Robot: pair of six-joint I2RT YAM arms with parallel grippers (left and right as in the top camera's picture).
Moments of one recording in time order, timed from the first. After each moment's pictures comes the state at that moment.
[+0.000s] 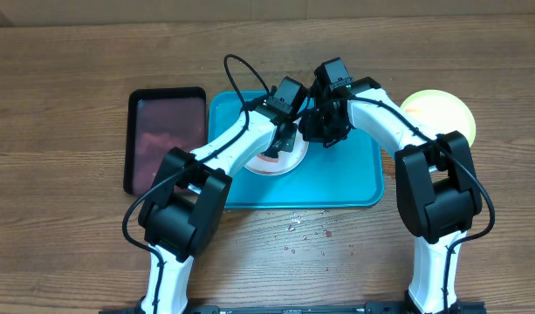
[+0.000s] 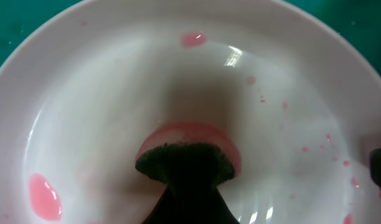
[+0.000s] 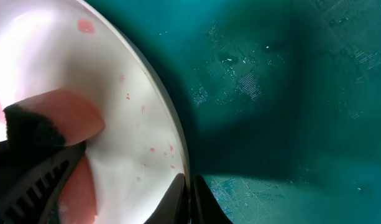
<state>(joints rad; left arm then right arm) -0.55 2.14 1.54 -0.66 -0.16 -0.32 0.35 2.15 1.56 -0.77 -0.30 0.31</state>
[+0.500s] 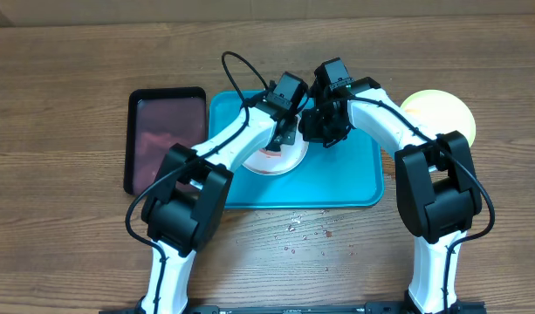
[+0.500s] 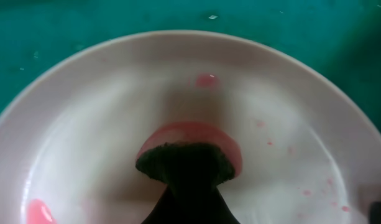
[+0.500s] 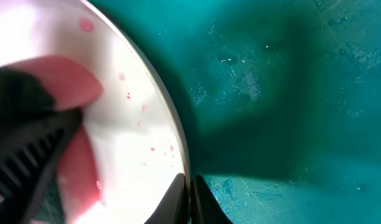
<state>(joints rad) -0.53 2.18 1.57 -0.64 -0.17 -0.37 0.35 2.15 1.56 -0.77 -0.30 0.31</state>
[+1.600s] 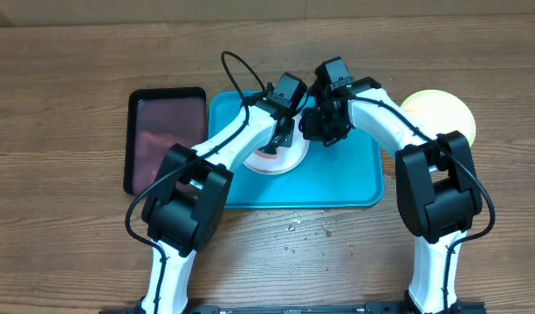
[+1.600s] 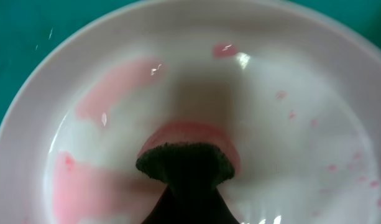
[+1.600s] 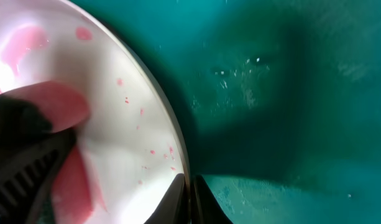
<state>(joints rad) -0.54 2.18 1.59 -0.69 -0.19 -0.37 0.35 2.15 1.56 -0.74 -0.29 0.33</state>
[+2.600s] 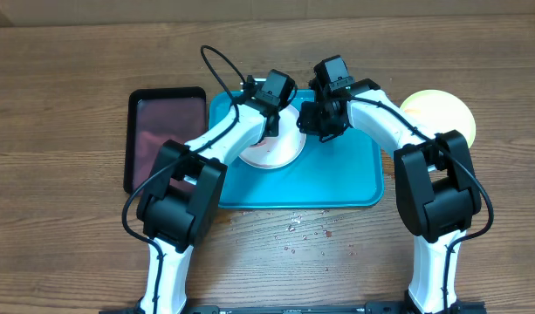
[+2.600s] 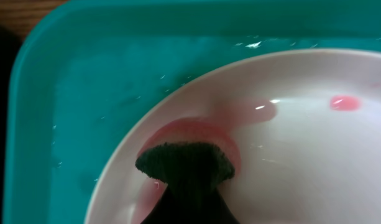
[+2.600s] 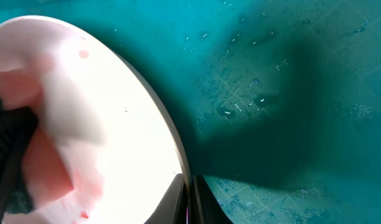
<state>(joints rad) -0.48 2.19 1.55 -0.63 -0.37 -0.47 0.35 2.15 1.55 -0.64 -0.28 0.42</state>
